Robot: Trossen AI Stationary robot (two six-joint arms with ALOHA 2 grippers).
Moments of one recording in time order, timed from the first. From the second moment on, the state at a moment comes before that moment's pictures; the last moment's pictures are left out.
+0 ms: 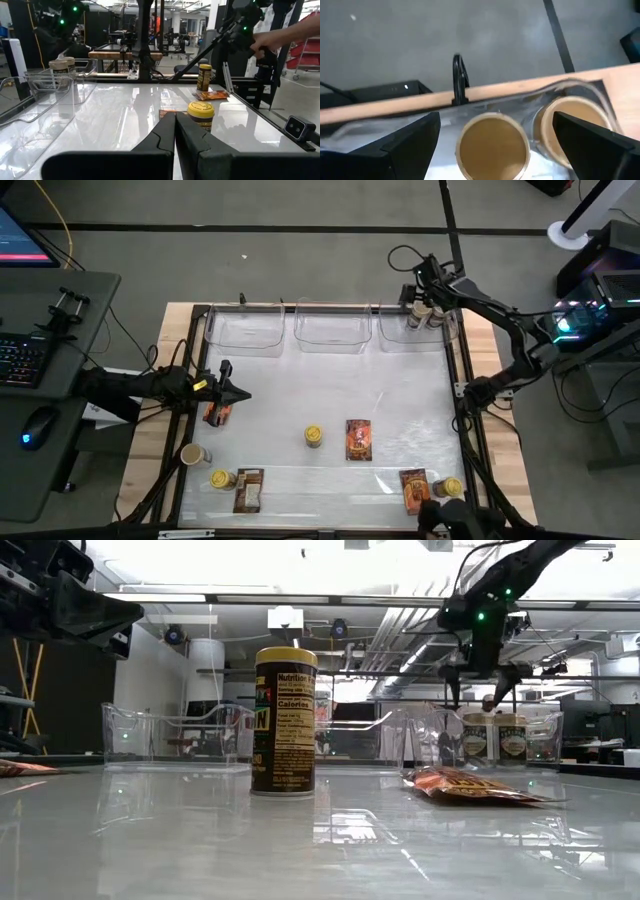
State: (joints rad) left arm -0.11 0.02 0.01 0.00 -0.04 -0.02; right arm -0.98 1.46 1.13 -0.70 0.38 0.63
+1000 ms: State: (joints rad) left arm -0.11 0.02 0.01 0.00 -0.04 -0.02; right arm -0.02 1.38 1.13 -0.61 -0.13 0.80
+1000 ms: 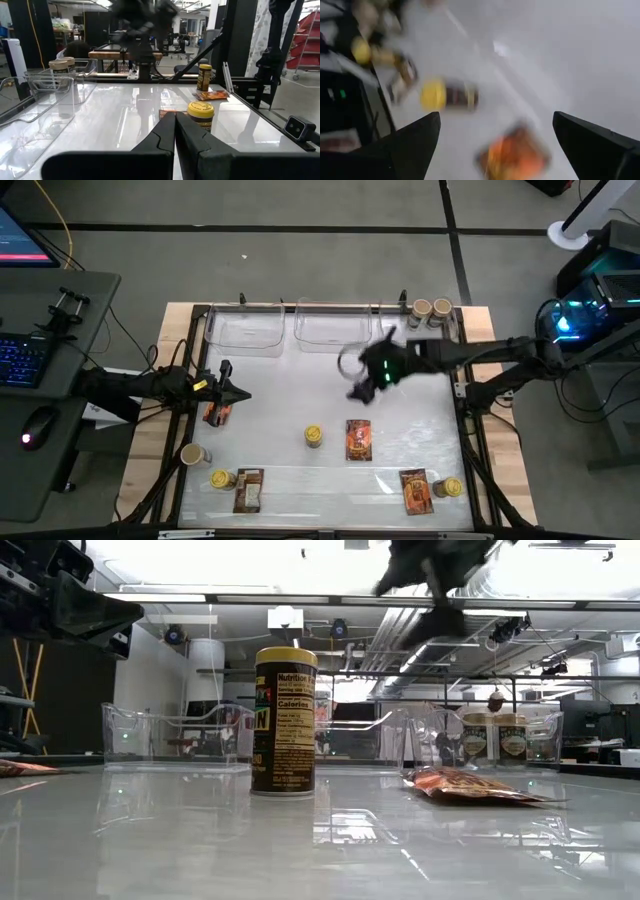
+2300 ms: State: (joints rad) left arm -0.11 0.11 0.02 0.65 -0.44 -0.43; right arm 0.19 1.38 1.13 -0.78 0.10 0.78
